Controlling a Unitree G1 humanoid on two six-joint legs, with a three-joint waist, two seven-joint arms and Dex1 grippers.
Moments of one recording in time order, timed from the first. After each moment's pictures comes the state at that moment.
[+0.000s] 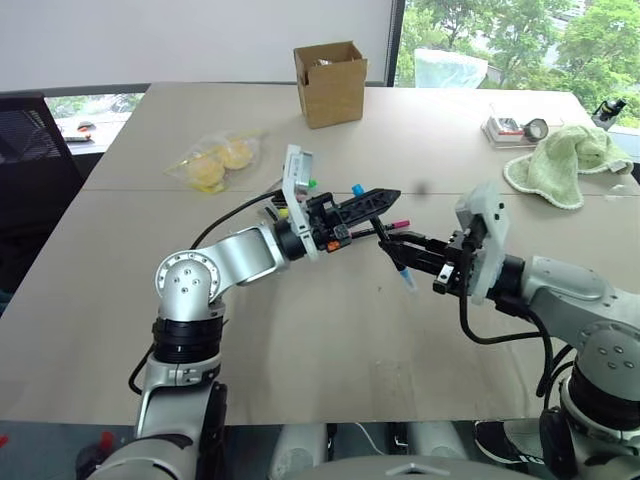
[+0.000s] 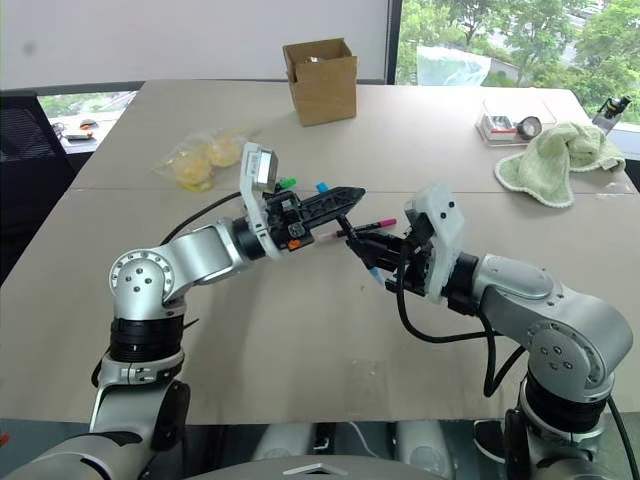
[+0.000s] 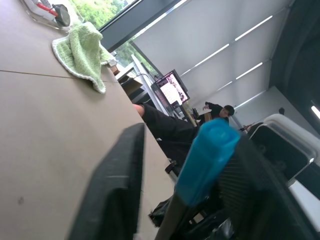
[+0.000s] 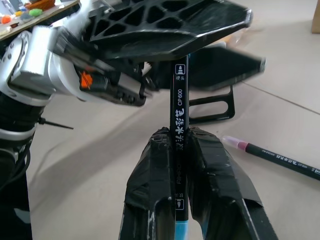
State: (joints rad) left arm -0.56 0.39 0.07 -0.19 -1.70 1.03 0.00; right arm -0.41 -0.34 -0.19 -0.80 0.84 1.32 0.43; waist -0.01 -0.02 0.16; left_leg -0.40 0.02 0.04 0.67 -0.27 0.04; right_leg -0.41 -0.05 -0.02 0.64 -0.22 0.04
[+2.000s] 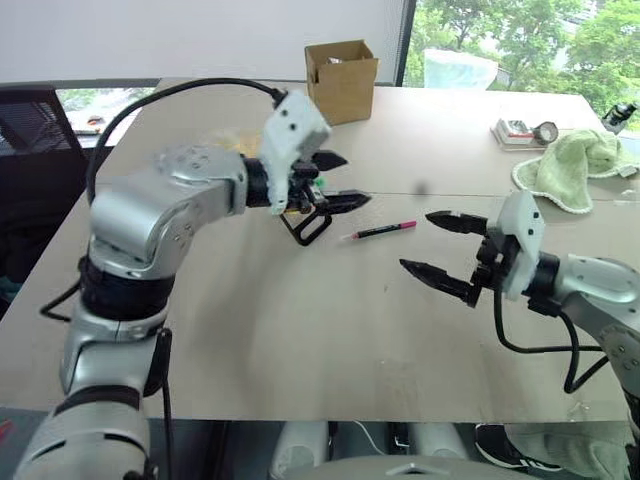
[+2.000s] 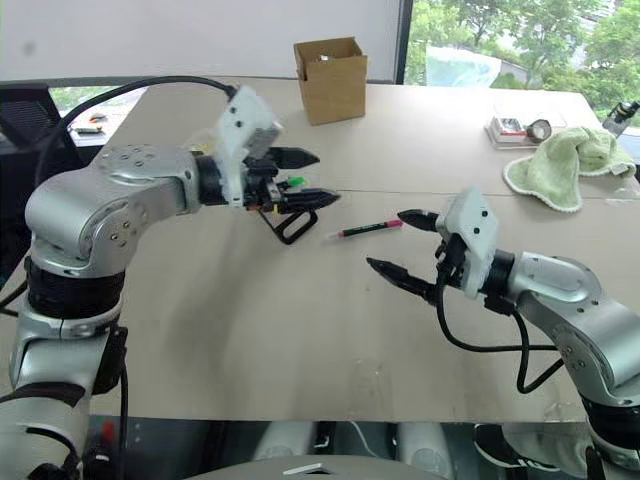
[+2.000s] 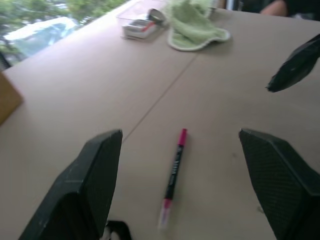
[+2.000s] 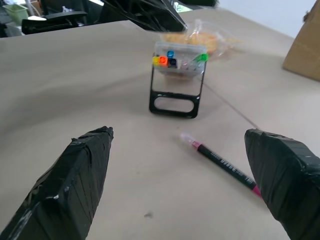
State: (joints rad) left arm -0.97 0.71 -0.23 -0.26 -0.60 1.10 -0.81; right arm -0.20 -0.72 -0.10 -0.71 0.71 0.74 0.65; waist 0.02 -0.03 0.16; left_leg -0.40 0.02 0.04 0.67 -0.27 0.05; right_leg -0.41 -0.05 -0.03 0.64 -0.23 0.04
